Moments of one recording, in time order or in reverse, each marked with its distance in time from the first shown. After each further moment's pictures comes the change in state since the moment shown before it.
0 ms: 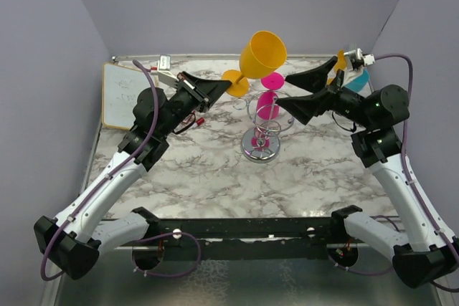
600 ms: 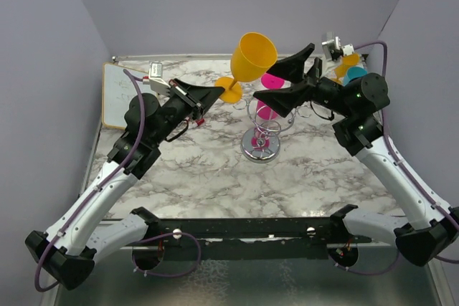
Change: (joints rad) left arm 0.000 -0.084 0.003 -0.159 -0.028 -0.072; right arm 0.177 0.137 0.100 0.146 0.060 0.010
